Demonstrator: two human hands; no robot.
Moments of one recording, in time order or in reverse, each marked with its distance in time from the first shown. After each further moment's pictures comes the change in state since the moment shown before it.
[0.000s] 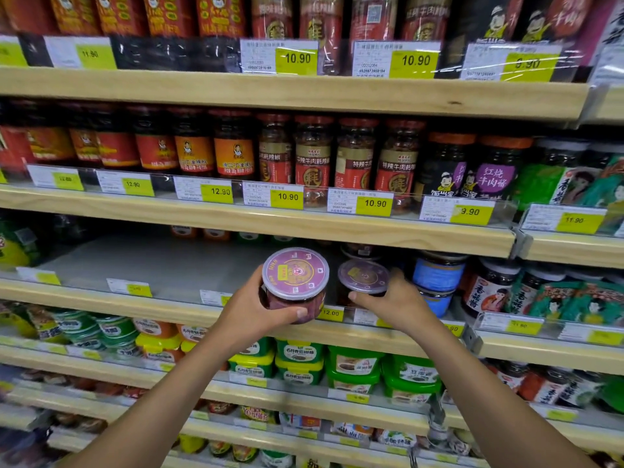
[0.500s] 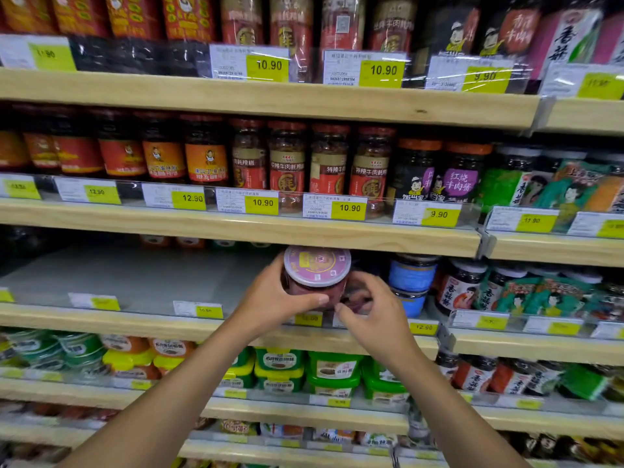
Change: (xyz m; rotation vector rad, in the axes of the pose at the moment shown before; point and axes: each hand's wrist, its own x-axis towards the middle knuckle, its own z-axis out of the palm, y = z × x) left_hand 0.040 0.030 0.050 -0.018 -0.040 0.138; right_hand -0.050 -0.005 0.002 0.284 0.228 -0.383
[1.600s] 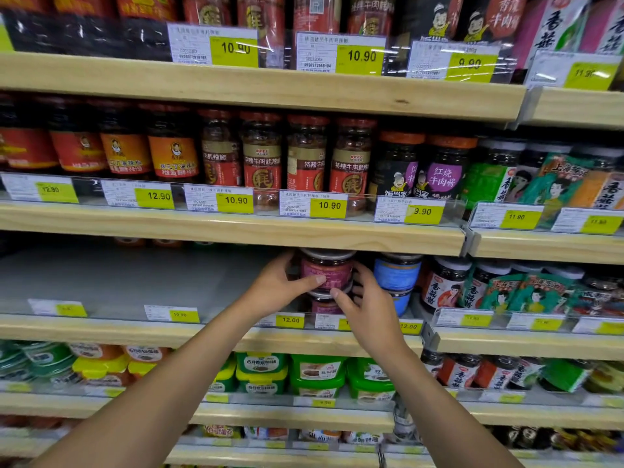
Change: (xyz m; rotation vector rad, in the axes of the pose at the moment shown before) left_hand 0.048 -0.011 0.040 -0.095 -0.134 -0.068; right_hand 0.019 0.041 0.001 -0.076 0.021 0.116
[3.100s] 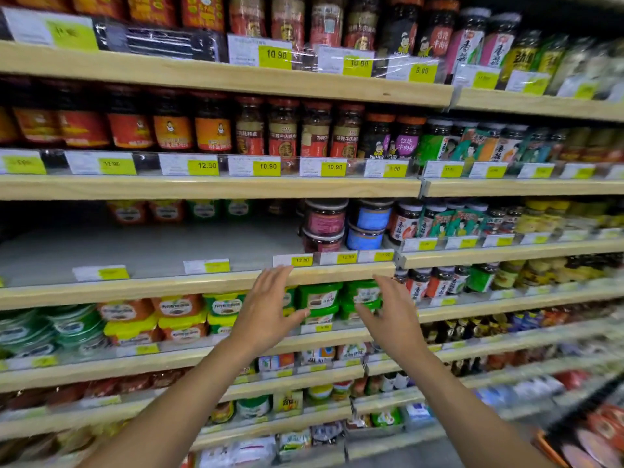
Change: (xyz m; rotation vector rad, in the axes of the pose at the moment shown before) left_hand -0.184 -0.024 -0.051 0.605 -0.114 0.186; right_hand -0.178 -0.055 -0.018 -0.463 0.050 0.201
